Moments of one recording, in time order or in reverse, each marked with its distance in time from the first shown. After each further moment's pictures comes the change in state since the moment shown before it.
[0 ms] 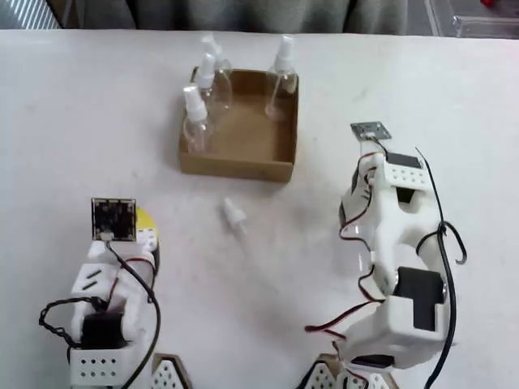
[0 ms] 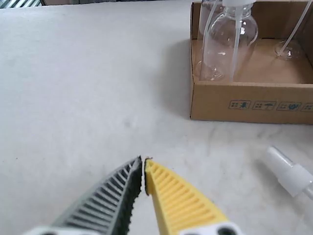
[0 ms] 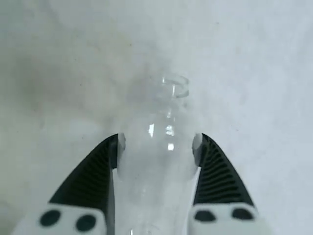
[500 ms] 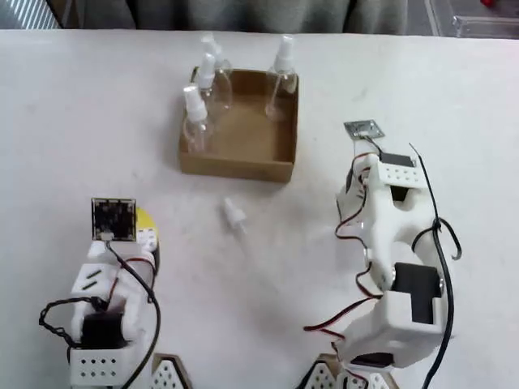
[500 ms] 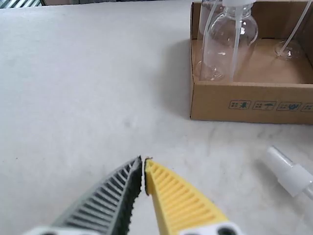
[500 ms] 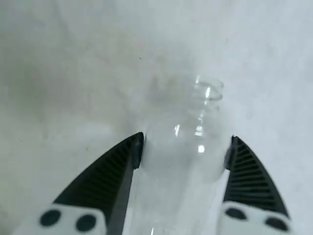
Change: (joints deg) left arm 0.0 0.0 0.0 0.0 0.0; right arm -1.6 2.6 -1.4 -2.3 0.9
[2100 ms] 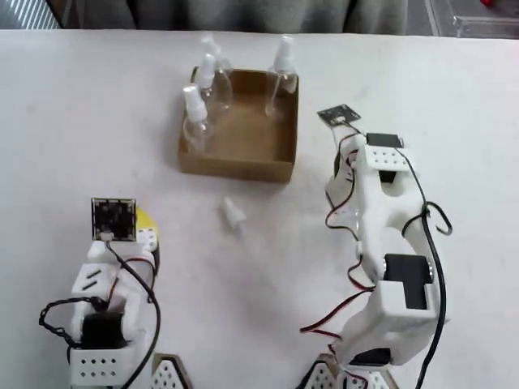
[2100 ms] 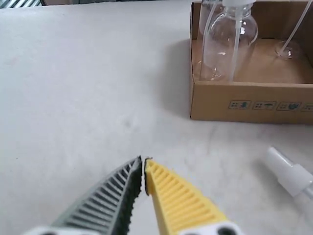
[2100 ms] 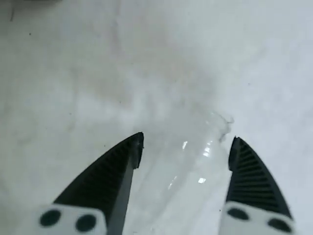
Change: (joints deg) left arm 0.0 0.0 0.0 0.0 0.0; right arm -4.4 4.0 -11.4 8.1 8.2
